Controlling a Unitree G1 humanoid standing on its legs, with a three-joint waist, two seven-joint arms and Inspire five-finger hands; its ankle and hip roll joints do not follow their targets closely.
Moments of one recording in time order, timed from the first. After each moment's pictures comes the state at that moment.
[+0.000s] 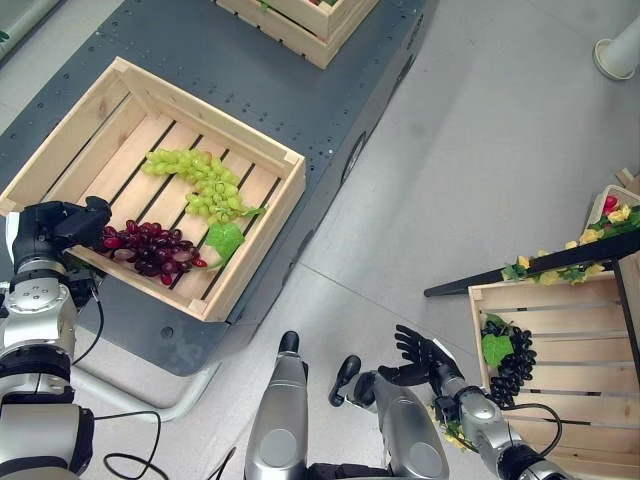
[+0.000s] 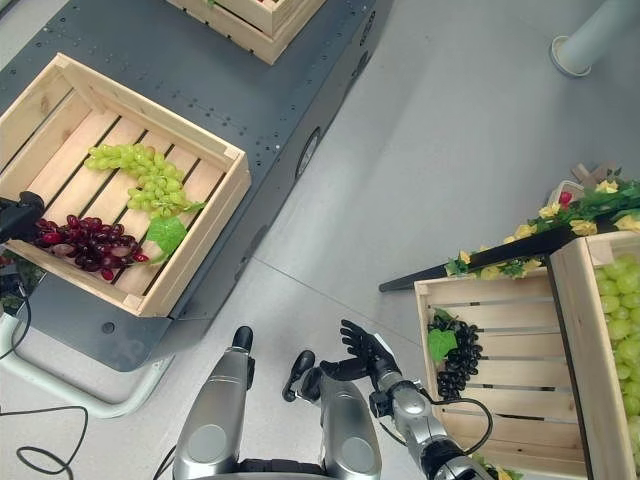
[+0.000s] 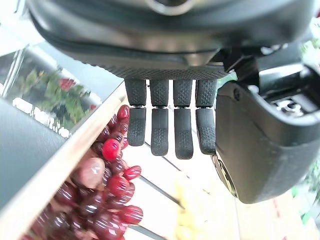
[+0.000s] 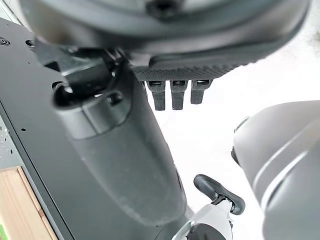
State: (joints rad) left arm -0.55 0.95 -0.02 0.97 -0.60 -0.11 0.10; right arm -0.18 -0.30 0.48 0.91 0.44 -0.31 0.09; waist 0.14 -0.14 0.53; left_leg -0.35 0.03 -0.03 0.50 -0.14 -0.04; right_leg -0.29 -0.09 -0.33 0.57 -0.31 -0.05
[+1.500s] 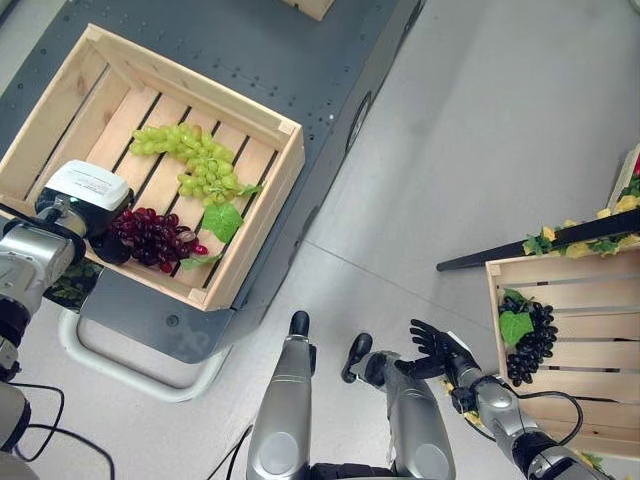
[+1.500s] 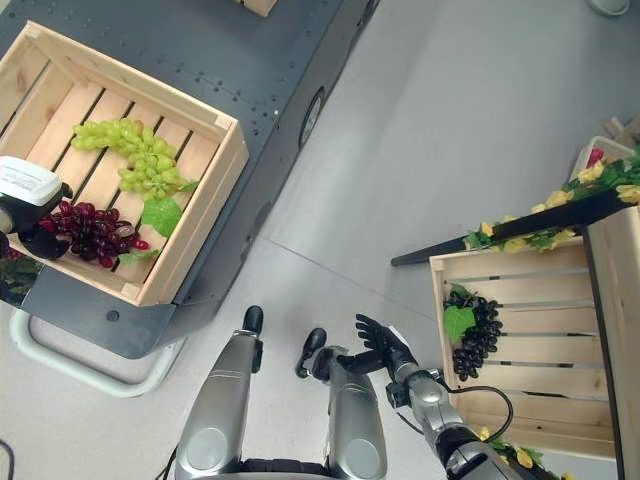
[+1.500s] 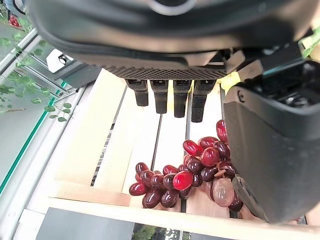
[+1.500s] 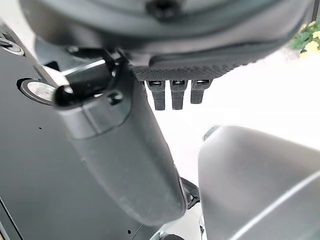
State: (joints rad) left arm -0.83 1.25 -0.74 0.83 0.79 -0.14 0.06; right arm -0.24 -0.39 0.48 0.98 0.44 -0.31 0.14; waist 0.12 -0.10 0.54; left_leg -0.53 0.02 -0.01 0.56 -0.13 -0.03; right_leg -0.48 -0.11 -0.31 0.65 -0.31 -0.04
